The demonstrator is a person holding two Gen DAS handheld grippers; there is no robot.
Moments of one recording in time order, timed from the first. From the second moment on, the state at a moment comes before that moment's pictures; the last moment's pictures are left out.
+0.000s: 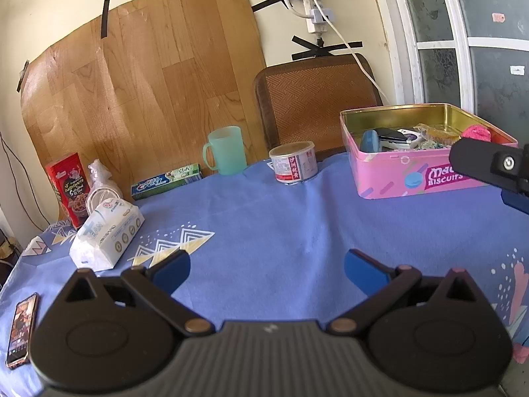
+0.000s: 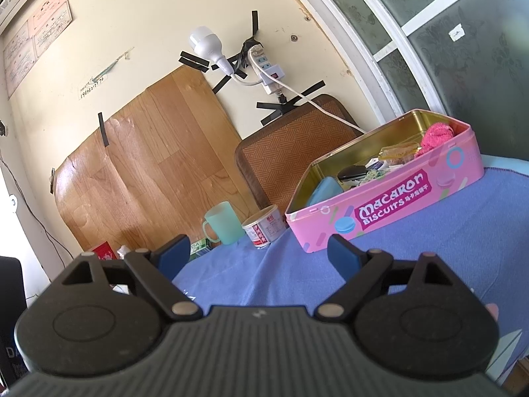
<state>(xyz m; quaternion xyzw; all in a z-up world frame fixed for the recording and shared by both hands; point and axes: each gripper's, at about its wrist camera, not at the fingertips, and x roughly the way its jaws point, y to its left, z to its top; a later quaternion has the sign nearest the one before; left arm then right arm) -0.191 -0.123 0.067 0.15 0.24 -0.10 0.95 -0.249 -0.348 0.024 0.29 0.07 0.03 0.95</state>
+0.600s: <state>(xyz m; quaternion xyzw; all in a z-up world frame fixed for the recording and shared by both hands) -0.192 -0.124 0.066 0.16 0.23 -0.08 0.96 -0.250 -0.348 0.021 0.30 0.07 0.03 0.95</state>
